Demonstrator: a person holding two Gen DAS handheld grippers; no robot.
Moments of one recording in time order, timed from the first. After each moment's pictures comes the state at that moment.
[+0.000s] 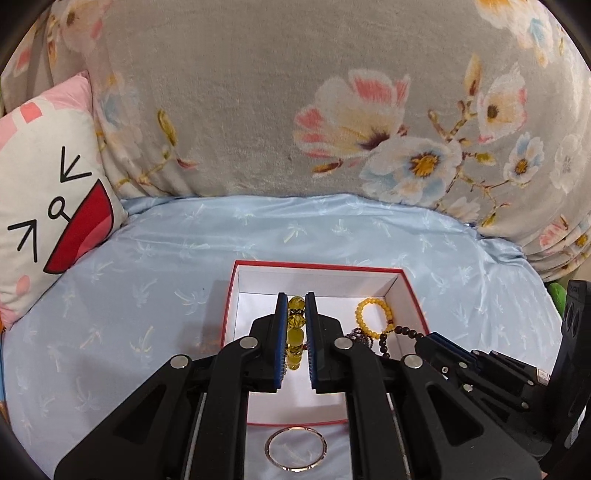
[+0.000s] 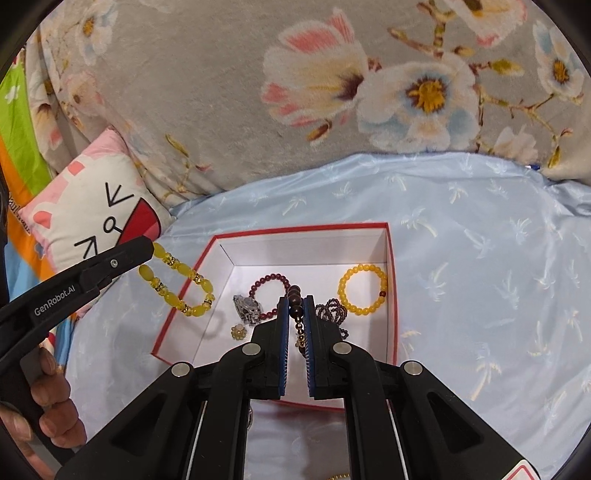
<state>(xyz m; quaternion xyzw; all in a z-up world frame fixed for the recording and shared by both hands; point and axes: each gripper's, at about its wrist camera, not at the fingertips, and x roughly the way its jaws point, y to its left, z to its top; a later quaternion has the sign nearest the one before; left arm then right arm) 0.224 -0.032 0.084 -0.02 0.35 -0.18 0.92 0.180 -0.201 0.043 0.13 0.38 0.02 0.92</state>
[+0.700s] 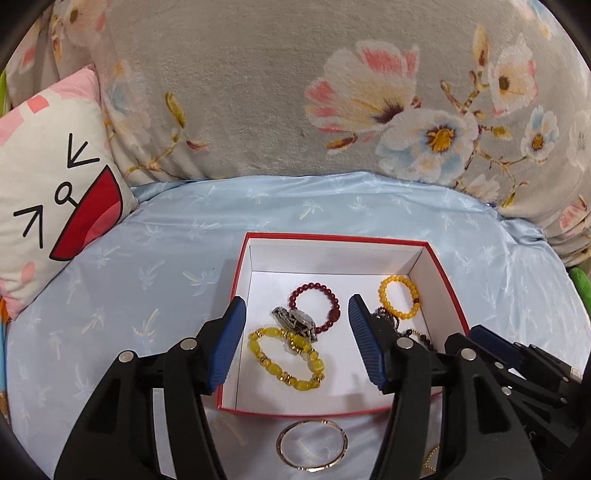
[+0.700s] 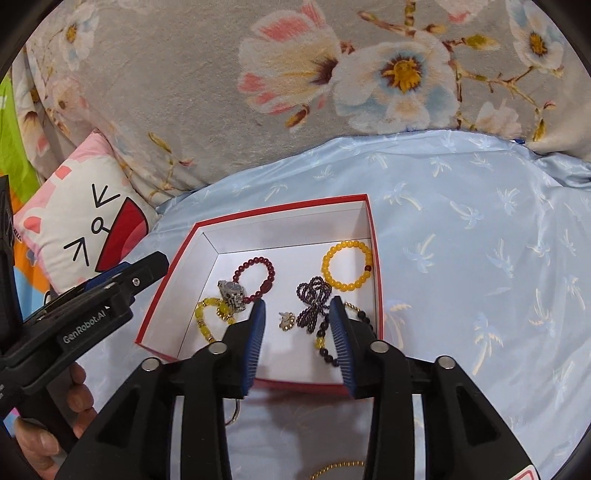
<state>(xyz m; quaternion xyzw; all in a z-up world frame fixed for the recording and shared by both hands) 0.213 -0.037 0.053 0.01 0.35 -0.15 0.92 0.158 -0.209 0.026 0.16 0.37 0.00 0.91</state>
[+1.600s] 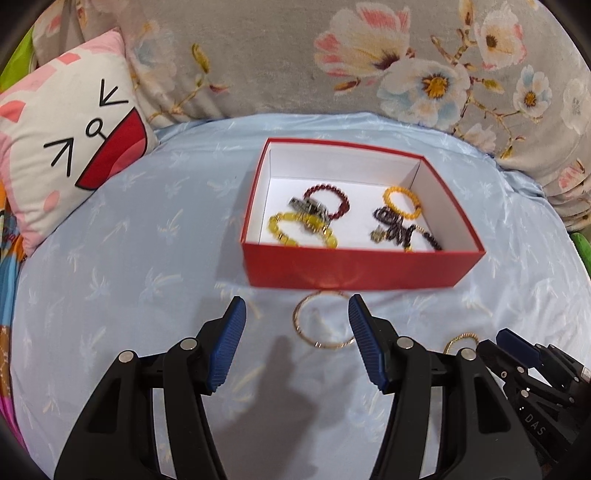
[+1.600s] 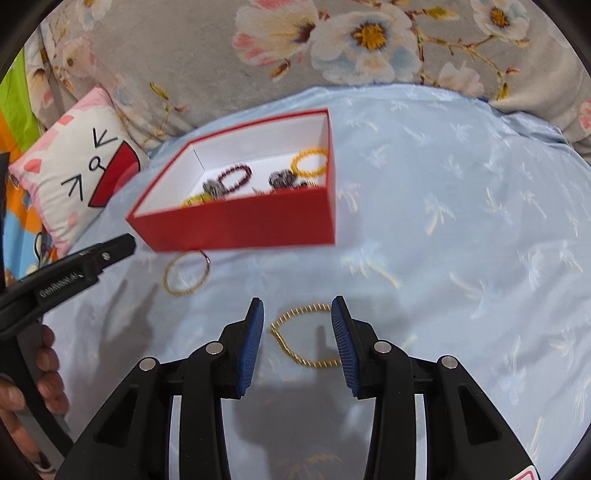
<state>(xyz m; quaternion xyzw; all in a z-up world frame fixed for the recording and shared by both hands) 0.129 -0.004 0.007 0.02 0.41 -0.13 0.90 0.051 -0.200 -0.021 0.13 0.43 -0.03 0.89</state>
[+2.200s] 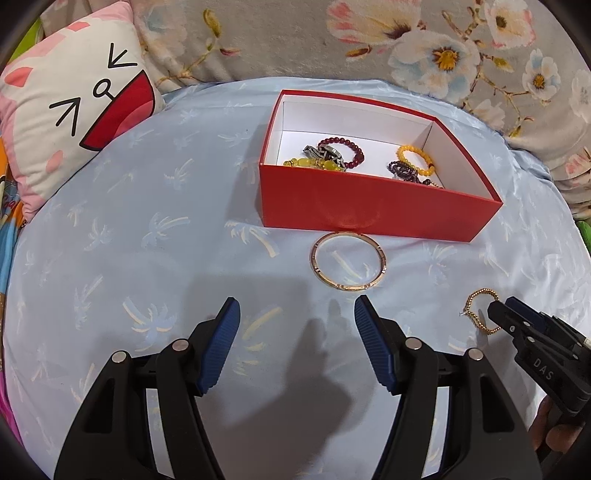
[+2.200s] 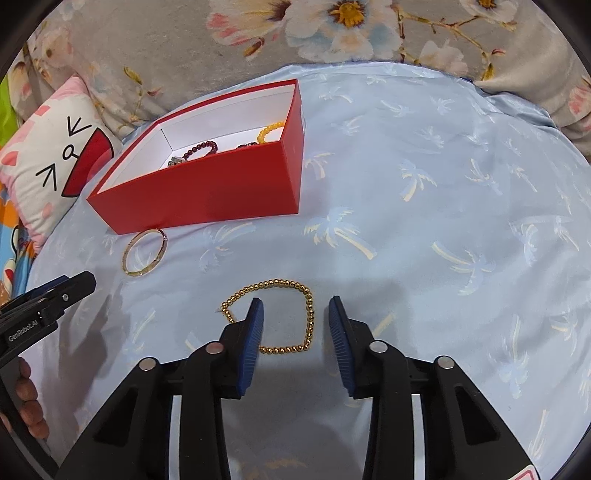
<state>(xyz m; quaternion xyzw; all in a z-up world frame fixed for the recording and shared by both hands) 0.114 0.007 -0.022 0.02 0.45 -0.12 0.88 0.056 -0.213 -0.049 0.12 0.45 -0.06 0.88</state>
